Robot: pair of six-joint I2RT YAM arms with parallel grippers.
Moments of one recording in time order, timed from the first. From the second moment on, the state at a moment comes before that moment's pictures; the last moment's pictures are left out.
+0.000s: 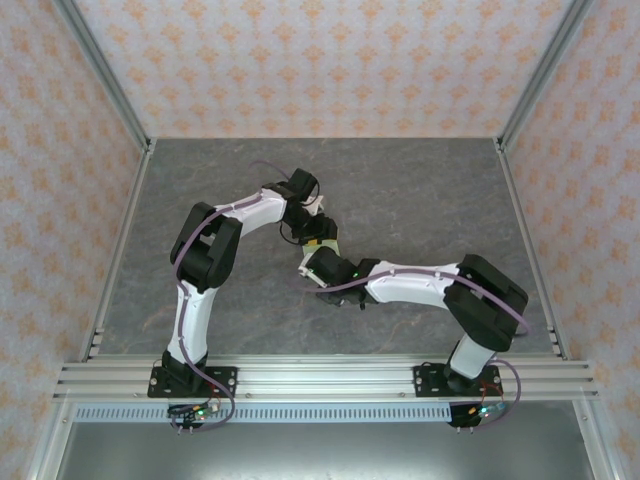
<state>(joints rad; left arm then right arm) -0.45 2.16 1.55 -0.63 0.50 -0.51 0.99 1.66 0.93 -0.35 0.23 -0.15</state>
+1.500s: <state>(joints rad) -0.45 2.16 1.55 -0.63 0.50 -0.51 0.65 1.73 0.93 -0.32 -0.43 -0.04</state>
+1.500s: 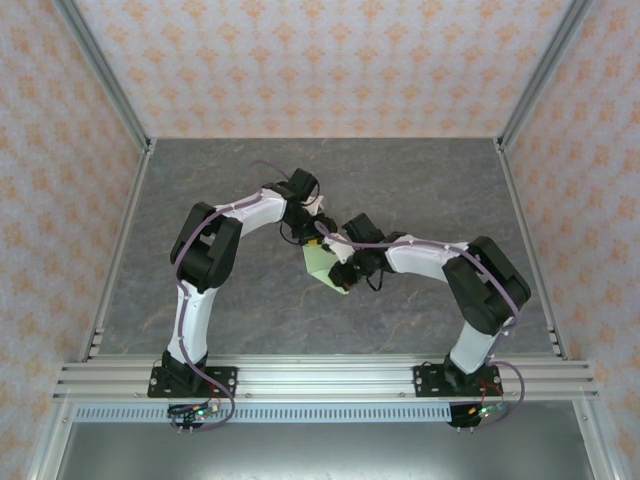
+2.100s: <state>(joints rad) -0.45 2.16 1.56 -0.64 0.50 -0.51 0.58 1.79 0.98 -0.33 -0.49 -0.03</state>
